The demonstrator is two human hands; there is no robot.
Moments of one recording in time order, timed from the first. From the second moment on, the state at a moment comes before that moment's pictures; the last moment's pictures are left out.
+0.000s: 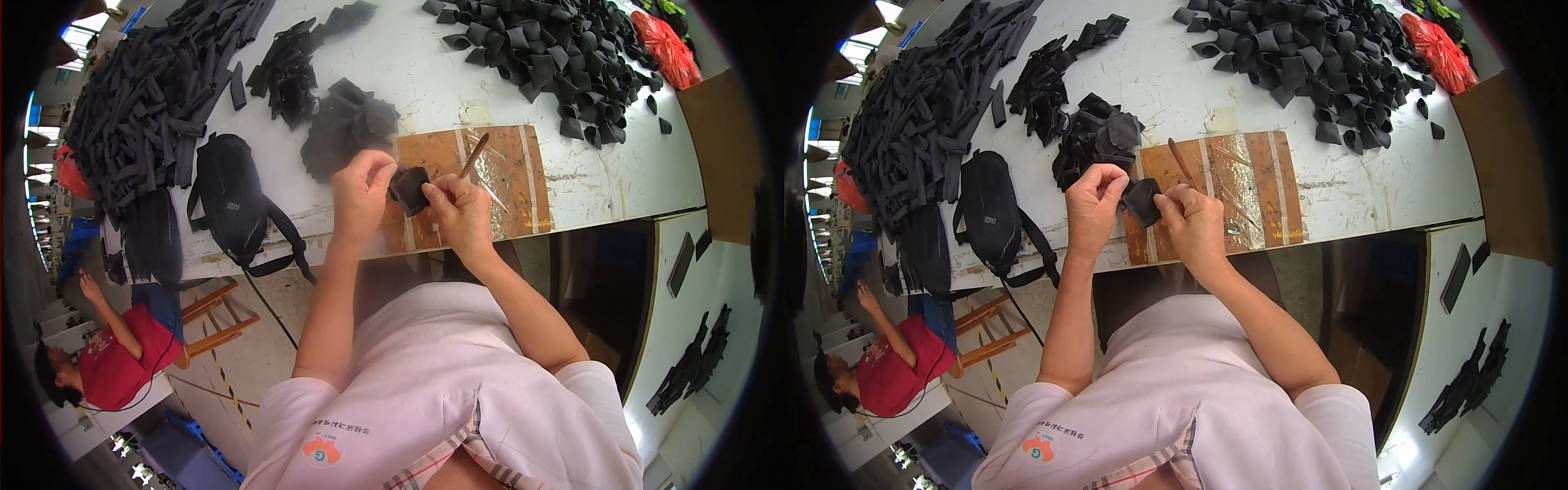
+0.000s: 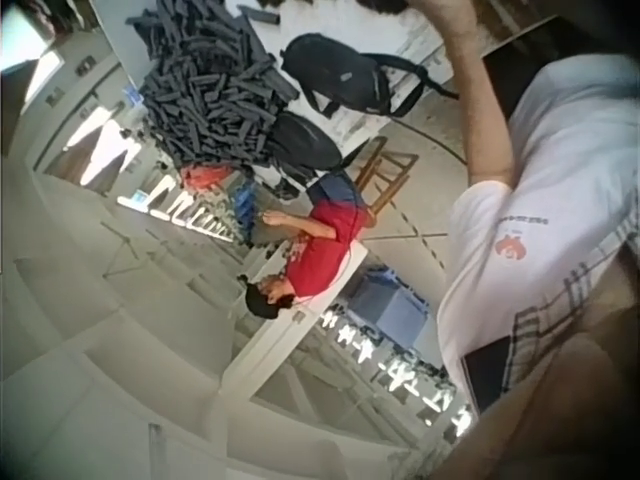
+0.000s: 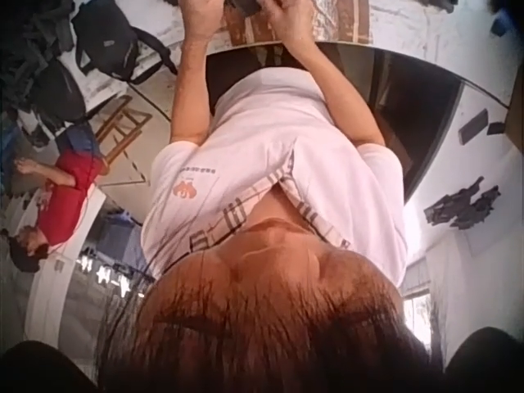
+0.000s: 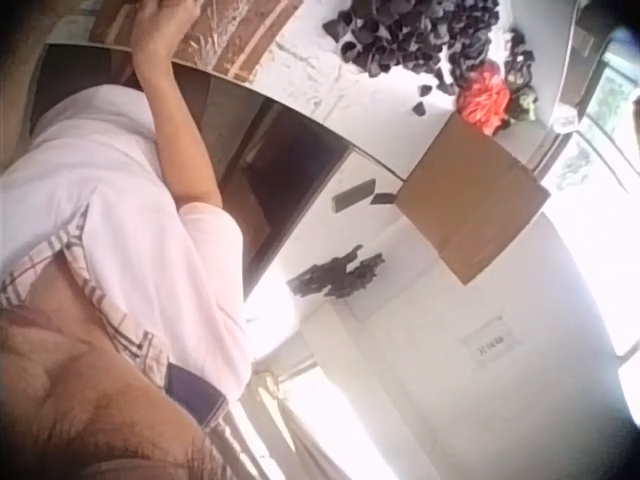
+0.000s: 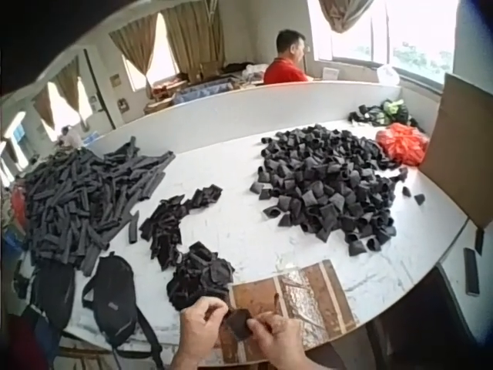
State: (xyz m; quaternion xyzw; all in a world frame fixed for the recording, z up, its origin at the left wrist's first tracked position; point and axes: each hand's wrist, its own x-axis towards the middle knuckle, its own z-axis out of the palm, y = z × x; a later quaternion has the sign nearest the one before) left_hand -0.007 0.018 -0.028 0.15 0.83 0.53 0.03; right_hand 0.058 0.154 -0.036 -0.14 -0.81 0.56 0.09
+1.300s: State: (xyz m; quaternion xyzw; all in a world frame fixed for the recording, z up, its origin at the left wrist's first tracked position) left_hand 0.051 0.049 0.016 0.06 0.74 0.65 0.12; right_hand 0.085 0.171 0.010 0.03 -0.85 0.50 0.18
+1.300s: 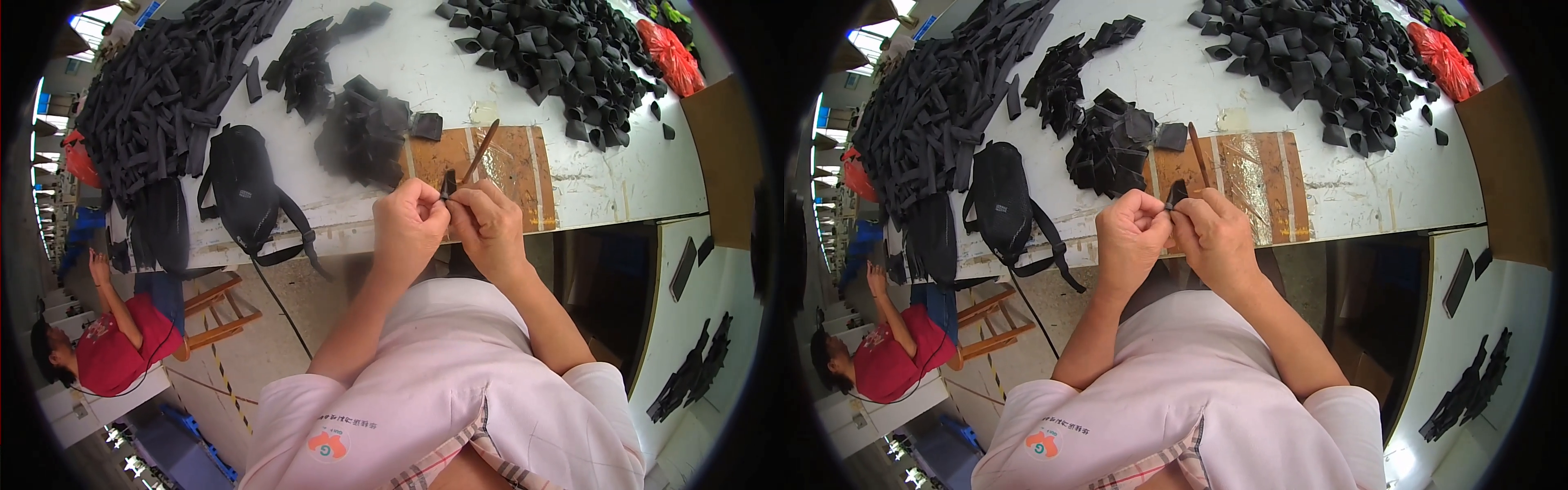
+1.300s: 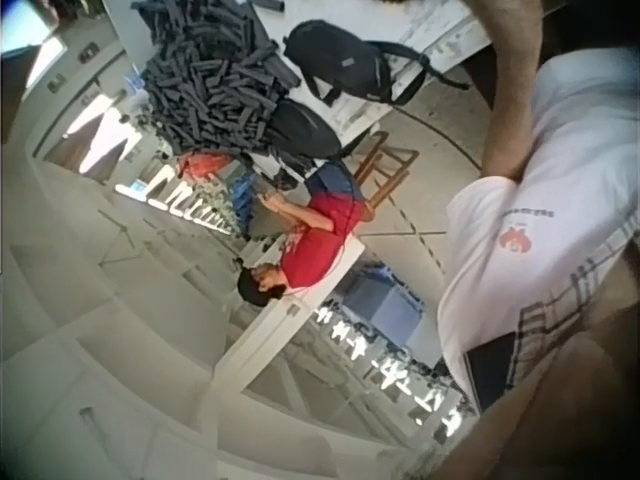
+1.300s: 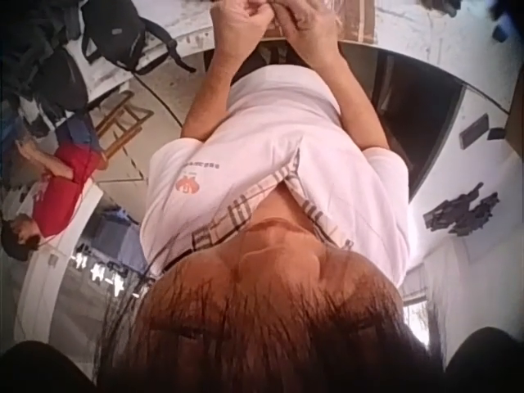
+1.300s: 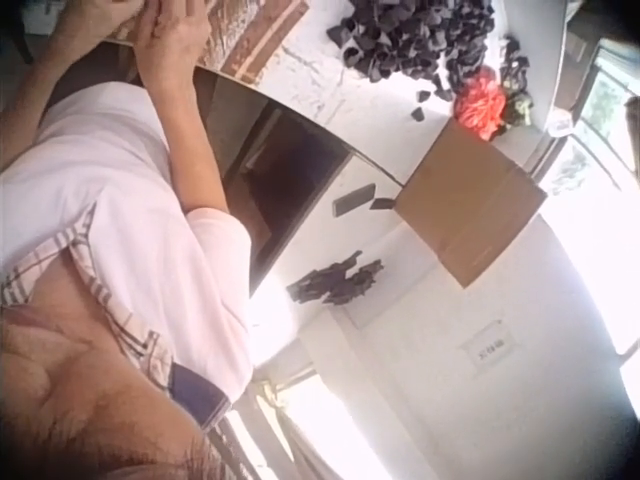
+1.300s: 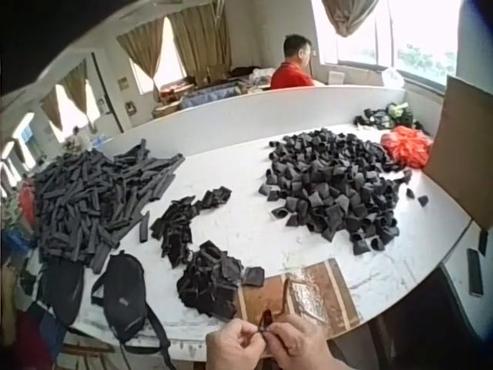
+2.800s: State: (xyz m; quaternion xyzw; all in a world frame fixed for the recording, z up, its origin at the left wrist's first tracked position) left_hand 0.048 0.083 0.049 0.01 0.65 0.76 0.05; right_hand 0.075 0.207 0.040 -0.10 -0.33 0.93 -0.12
